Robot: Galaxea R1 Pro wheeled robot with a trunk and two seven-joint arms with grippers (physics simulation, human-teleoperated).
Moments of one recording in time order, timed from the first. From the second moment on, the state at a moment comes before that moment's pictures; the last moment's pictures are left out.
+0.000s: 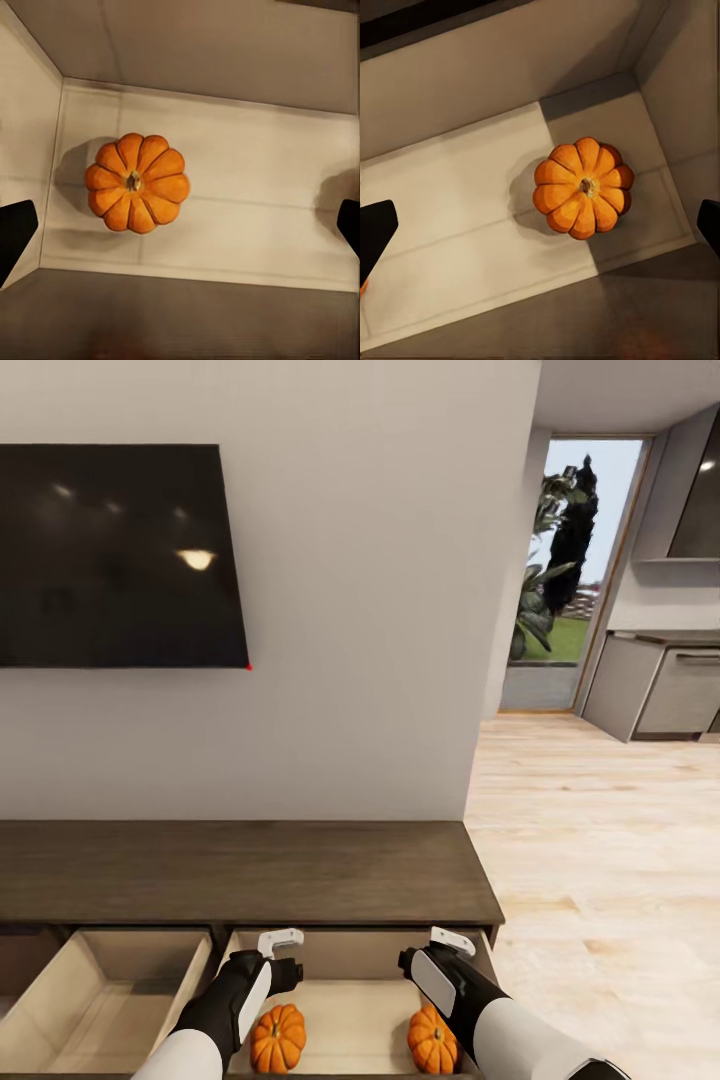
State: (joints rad) left arm -0.56 -0.17 0.22 -0.52 -0.11 0.50 0.09; right arm -0.68 0.17 0.38 -0.30 -0.72 0.26 -0.50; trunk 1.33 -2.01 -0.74
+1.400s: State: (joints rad) left arm -0.56 -0.17 0.22 -0.52 -0.11 0.50 0.09; right arm -0.68 0.17 0.38 -0.30 -0.72 0.26 -0.50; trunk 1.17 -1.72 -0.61
